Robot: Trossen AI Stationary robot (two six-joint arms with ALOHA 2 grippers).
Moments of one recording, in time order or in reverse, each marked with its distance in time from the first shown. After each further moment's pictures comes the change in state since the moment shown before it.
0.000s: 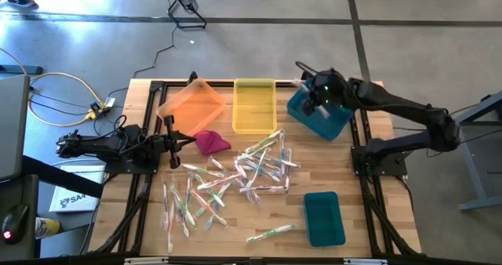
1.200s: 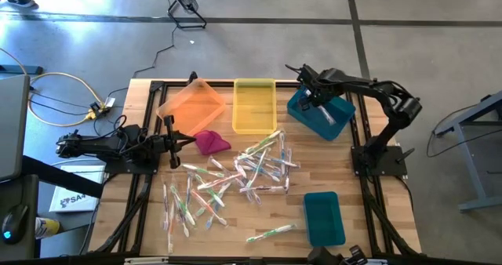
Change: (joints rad) left arm 0.000 0.000 0.000 -0.002 0.001 0.002; right arm -0.291 0.475 -0.001 -0.135 -0.044 0.139
